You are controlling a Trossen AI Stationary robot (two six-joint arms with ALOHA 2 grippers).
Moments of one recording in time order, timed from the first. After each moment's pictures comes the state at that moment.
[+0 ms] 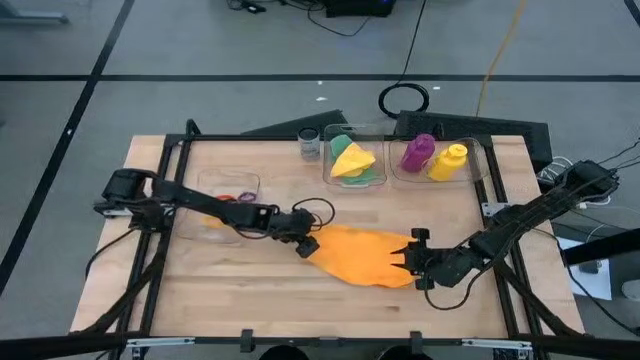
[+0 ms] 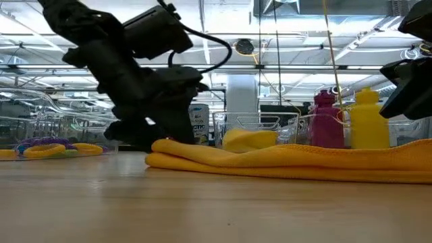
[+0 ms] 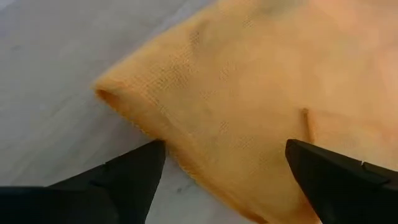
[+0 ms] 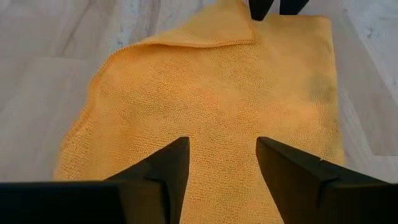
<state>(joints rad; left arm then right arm) -0.13 1.81 0.92 -0.07 0.01 -0.83 0.70 1.37 0.65 -0.08 0.56 0.43</state>
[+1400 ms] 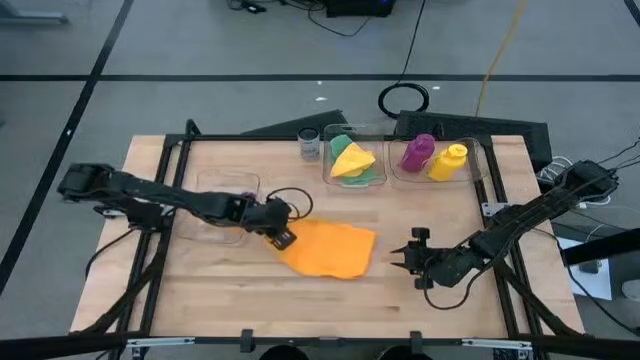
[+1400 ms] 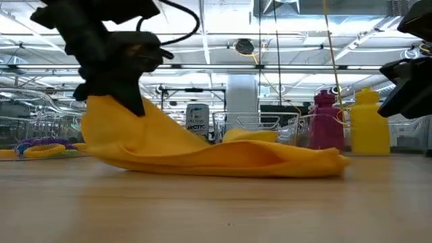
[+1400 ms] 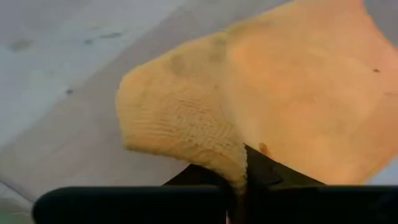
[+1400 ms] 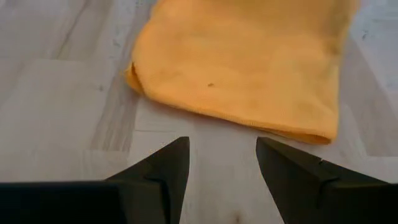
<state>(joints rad) -0.14 1.50 0.92 -0.45 -0.10 -0.82 0.70 1.37 0.65 -0.08 0.57 0.43</state>
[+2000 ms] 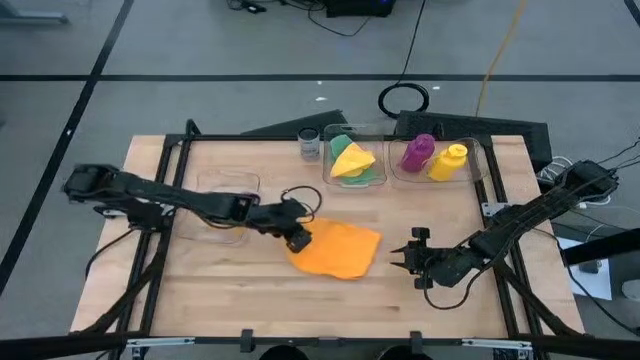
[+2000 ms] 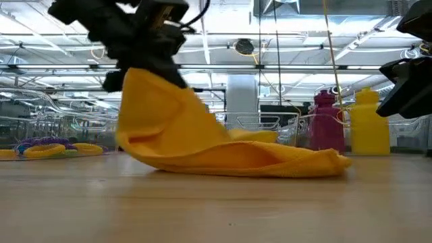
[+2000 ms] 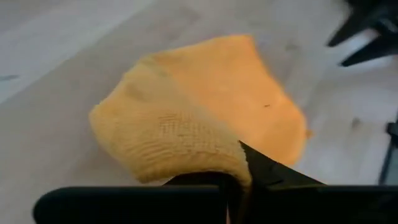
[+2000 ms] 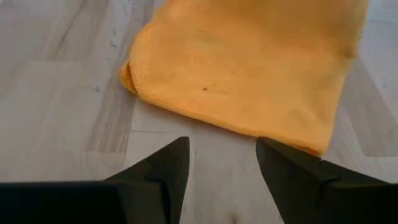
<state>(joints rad) -0.15 1.52 0.98 -0.26 -0.03 -0.85 0.70 1.37 0.65 -0.08 0.58 0.43</state>
